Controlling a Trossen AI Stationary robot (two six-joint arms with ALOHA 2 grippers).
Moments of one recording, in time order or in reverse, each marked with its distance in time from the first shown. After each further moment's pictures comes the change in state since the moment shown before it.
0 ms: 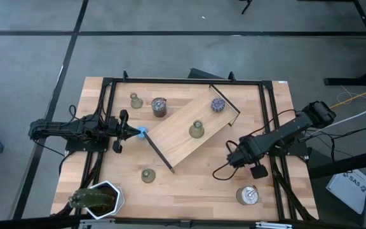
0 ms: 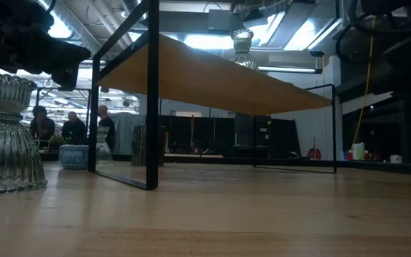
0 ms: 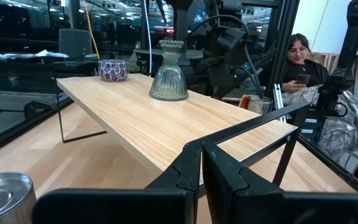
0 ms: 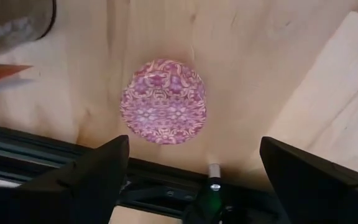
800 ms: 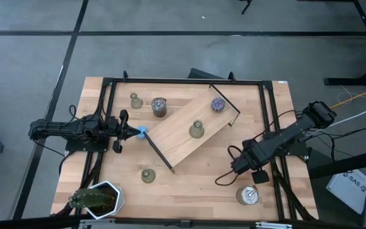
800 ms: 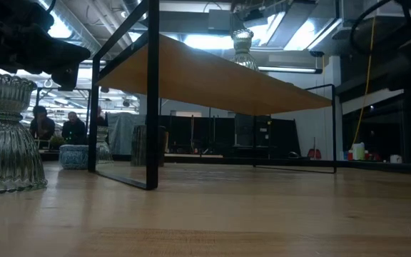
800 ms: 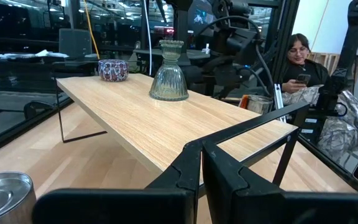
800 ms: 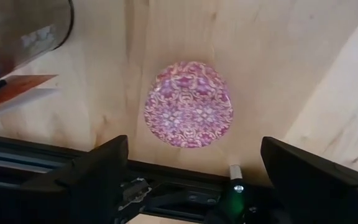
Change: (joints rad) left arm 0.000 0.000 0.000 0.000 0.000 0.000; right arm 0.097 0.000 0.000 0.028 -0.002 0.149
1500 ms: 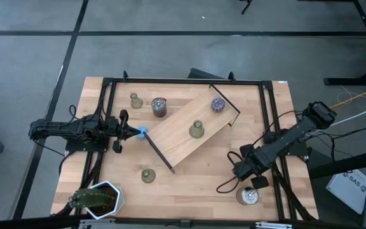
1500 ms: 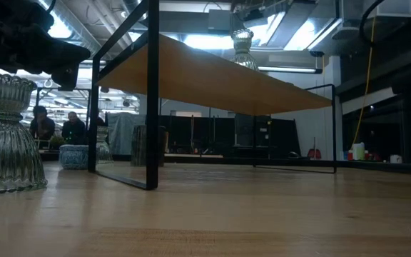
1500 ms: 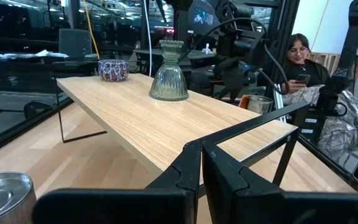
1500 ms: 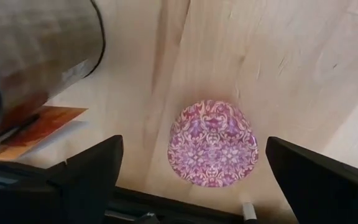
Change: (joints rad) left arm 0.000 0.000 0.000 0.000 0.000 0.000; right arm 0.069 0.000 -0.035 0.149 0.021 0.026
